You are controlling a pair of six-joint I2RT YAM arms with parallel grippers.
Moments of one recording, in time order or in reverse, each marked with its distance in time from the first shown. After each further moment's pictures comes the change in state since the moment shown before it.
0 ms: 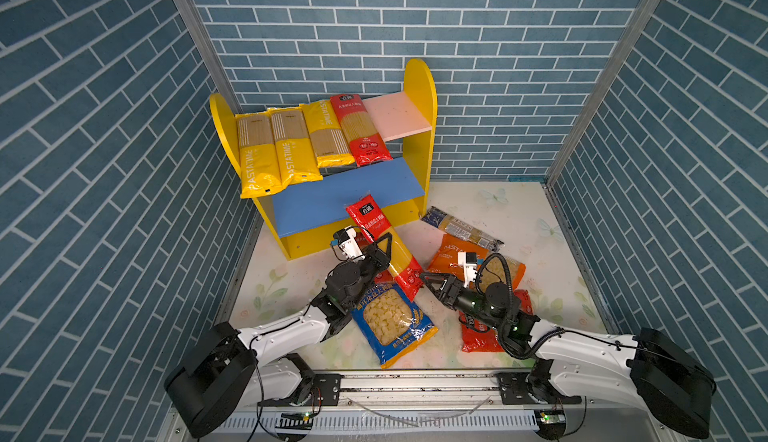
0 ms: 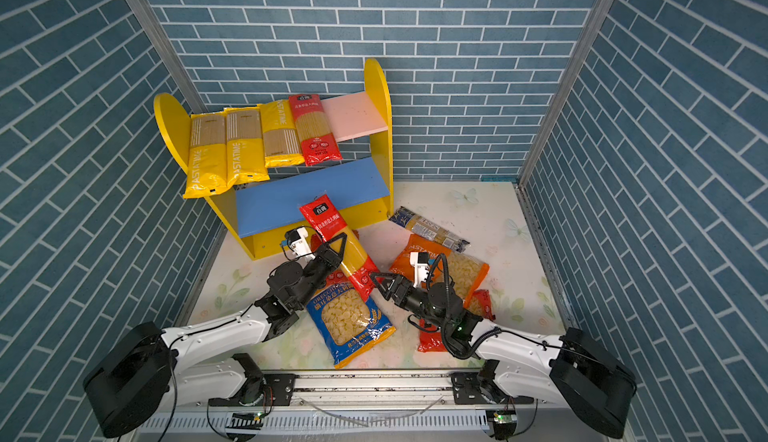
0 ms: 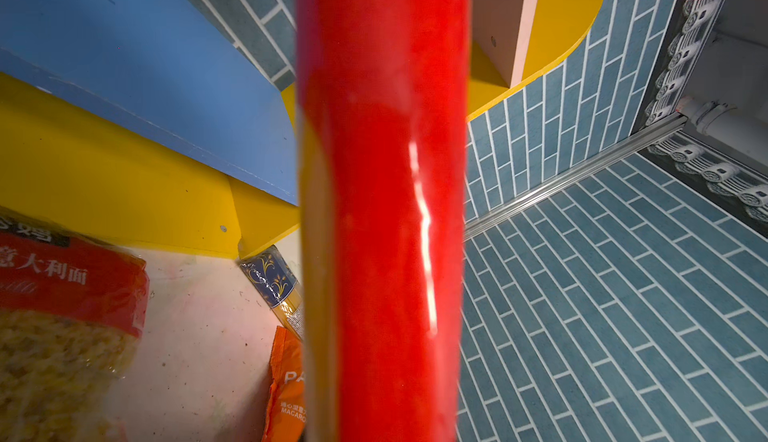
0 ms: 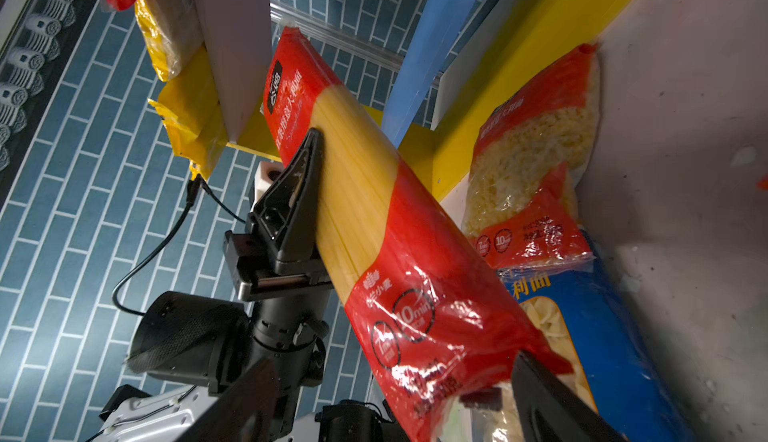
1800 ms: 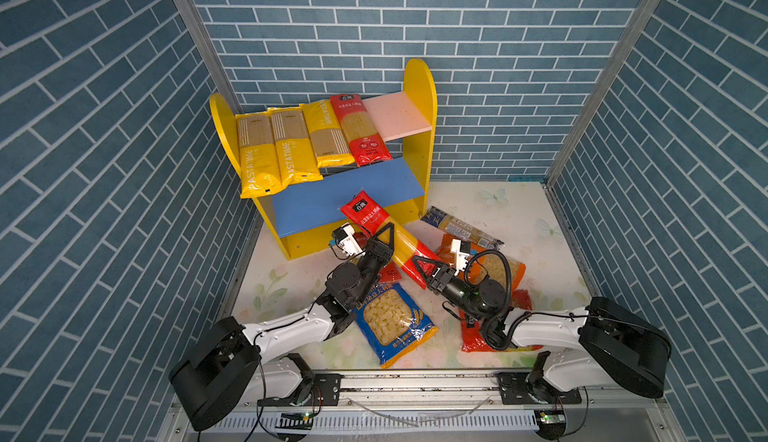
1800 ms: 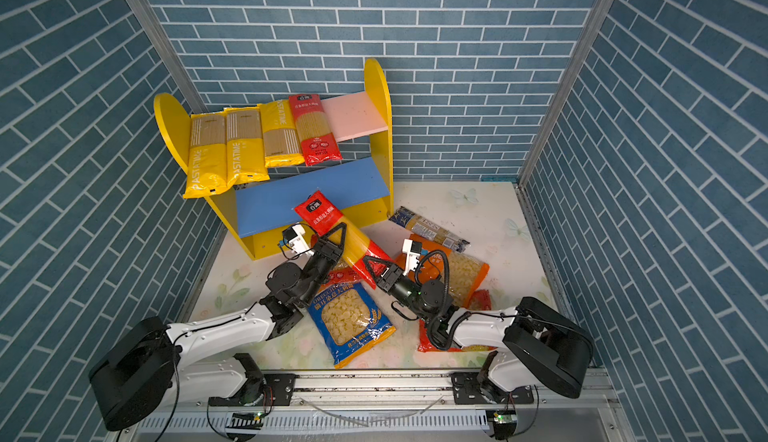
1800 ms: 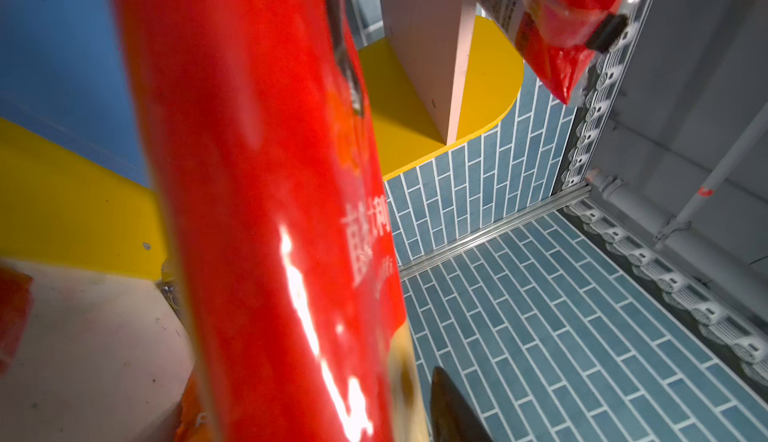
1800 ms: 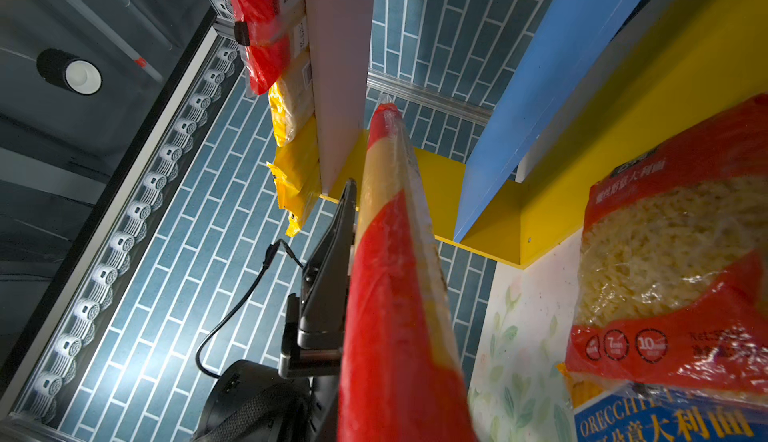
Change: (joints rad) left arm -0.034 0.008 0.031 0.132 -0.056 -0.098; right arm 0.034 0.261 0.092 0.441 0.092 0.058
